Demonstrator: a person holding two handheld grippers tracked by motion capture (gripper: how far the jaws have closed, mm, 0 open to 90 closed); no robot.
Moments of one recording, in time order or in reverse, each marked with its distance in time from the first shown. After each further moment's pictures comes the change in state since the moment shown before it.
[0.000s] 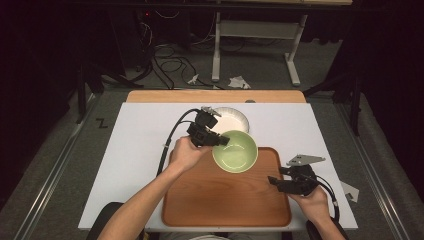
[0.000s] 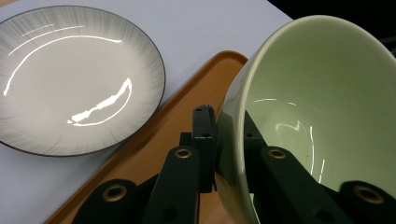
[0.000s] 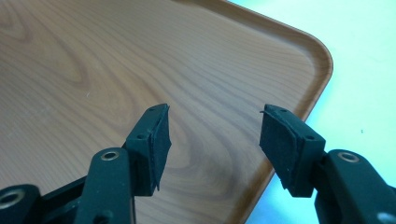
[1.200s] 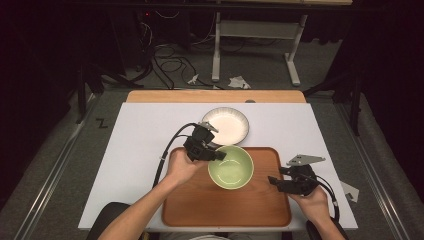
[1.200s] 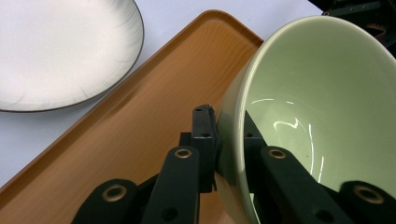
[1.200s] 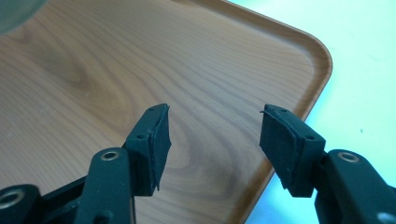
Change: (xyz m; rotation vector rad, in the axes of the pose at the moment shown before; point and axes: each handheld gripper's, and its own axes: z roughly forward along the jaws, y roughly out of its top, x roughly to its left) left arm -0.008 -0.036 0.007 0.053 -0.037 0.008; right arm 0.000 0.000 0.000 0.000 -0.002 0.002
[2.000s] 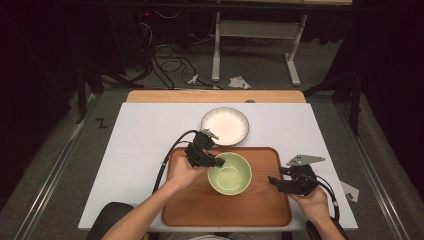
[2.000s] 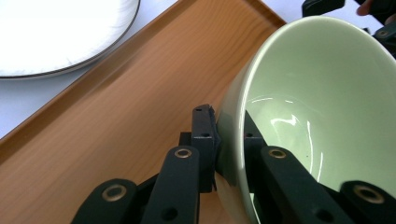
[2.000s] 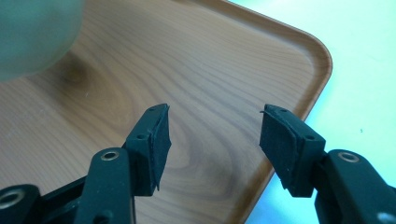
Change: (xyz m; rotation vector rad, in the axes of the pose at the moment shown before) left arm 0.007 -0.016 0.020 0.048 0.000 -0.025; right arm 0.000 0.000 0.000 0.002 -0.001 0.003
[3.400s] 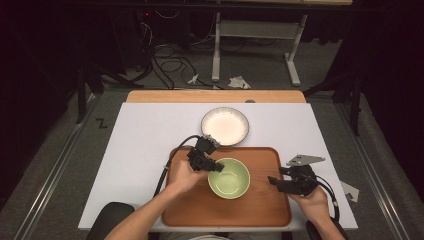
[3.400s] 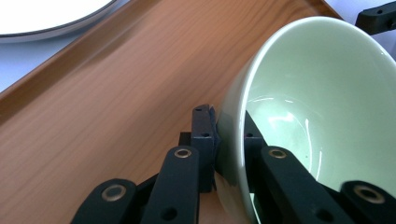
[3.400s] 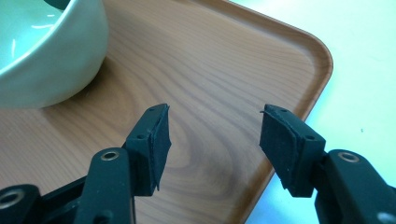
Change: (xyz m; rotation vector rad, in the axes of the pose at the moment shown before) left arm 0.007 -0.011 0.022 0.060 0.010 -0.026; right arm 0.000 0.000 0.000 0.000 0.001 -0.003
